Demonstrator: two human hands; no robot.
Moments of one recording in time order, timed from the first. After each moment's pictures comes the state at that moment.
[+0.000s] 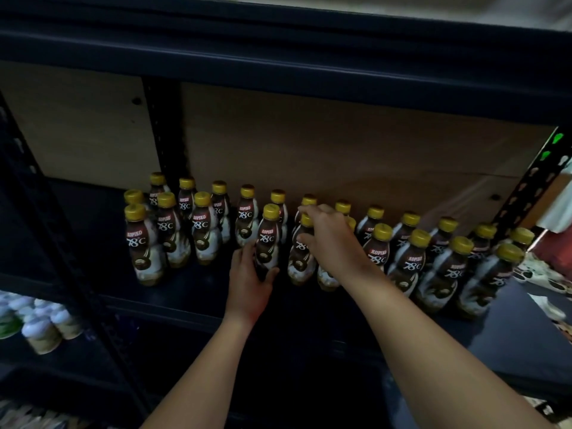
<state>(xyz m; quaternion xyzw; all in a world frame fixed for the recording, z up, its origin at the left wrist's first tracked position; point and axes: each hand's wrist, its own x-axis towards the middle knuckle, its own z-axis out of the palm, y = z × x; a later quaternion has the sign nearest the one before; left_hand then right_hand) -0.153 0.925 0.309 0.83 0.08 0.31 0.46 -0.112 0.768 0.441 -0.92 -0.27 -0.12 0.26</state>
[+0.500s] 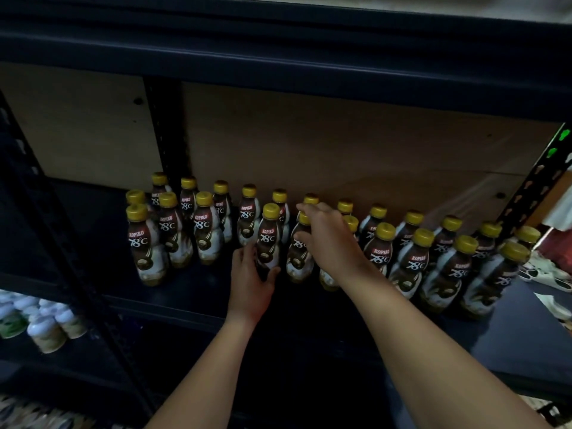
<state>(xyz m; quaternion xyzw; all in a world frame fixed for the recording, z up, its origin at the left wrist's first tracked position) -0.155 0.924 0.310 0.82 0.08 0.31 0.48 -0.110 0.778 0.441 -0.92 -0.27 -0.13 0.25</state>
